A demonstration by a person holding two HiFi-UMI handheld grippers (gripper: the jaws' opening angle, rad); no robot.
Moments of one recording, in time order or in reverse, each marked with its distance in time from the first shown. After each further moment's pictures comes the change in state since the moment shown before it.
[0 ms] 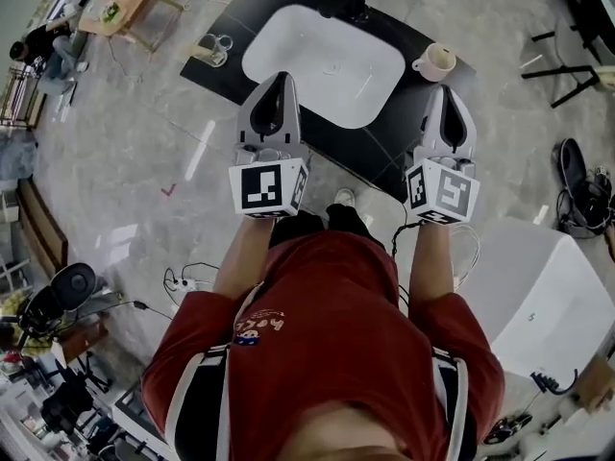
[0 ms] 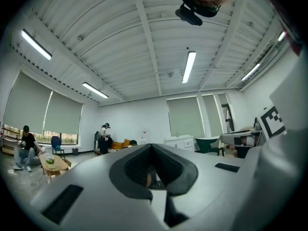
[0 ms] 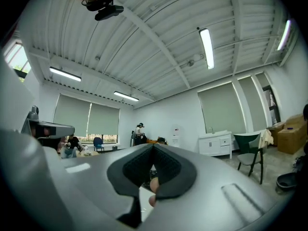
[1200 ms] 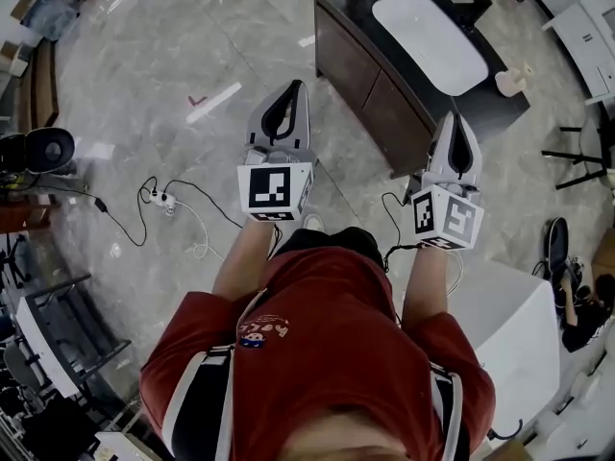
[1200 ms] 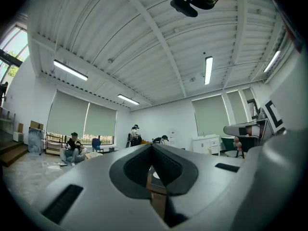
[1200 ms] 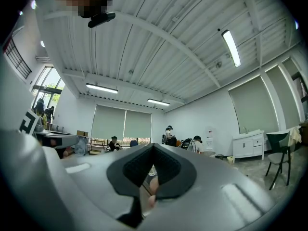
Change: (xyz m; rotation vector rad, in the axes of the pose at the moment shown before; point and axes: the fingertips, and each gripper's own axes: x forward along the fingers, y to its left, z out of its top) left arm -0.369 0.086 0.017 -0.020 -0.023 0.357; right arm -0.227 0.232 0.050 0.012 -0.033 0.364
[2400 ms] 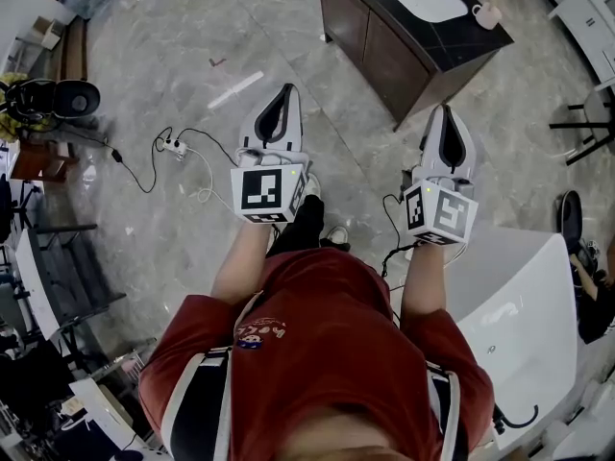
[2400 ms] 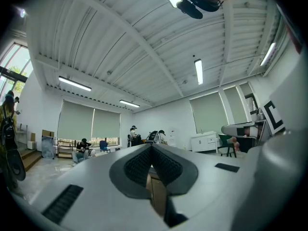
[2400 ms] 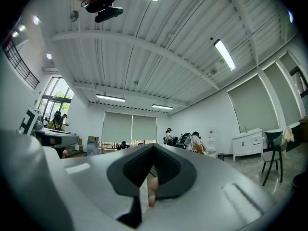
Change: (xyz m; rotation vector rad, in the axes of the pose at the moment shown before) left arm -0.268 -0.169 0.035 0.056 0.009 0.070; right arm -0.289 -0.034 0.050 0.028 -0.024 0.087
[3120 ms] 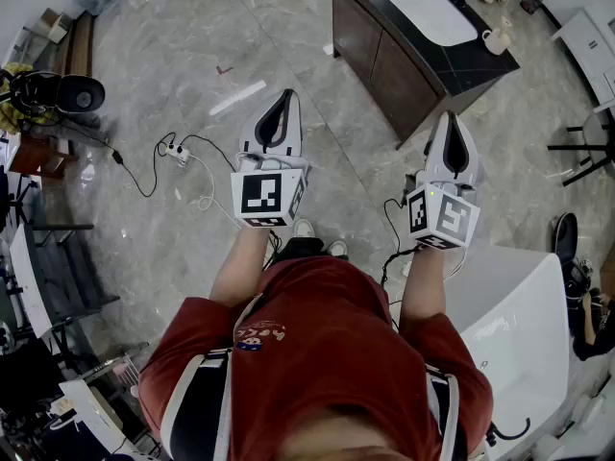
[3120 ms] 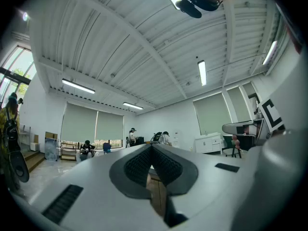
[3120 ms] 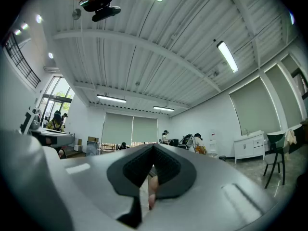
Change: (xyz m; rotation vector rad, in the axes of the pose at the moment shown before) left arm 0.003 0.045 0.010 0.004 -0.018 0.029; right arm 0.030 0.026 0.011 -0.009 -0.016 -0.003
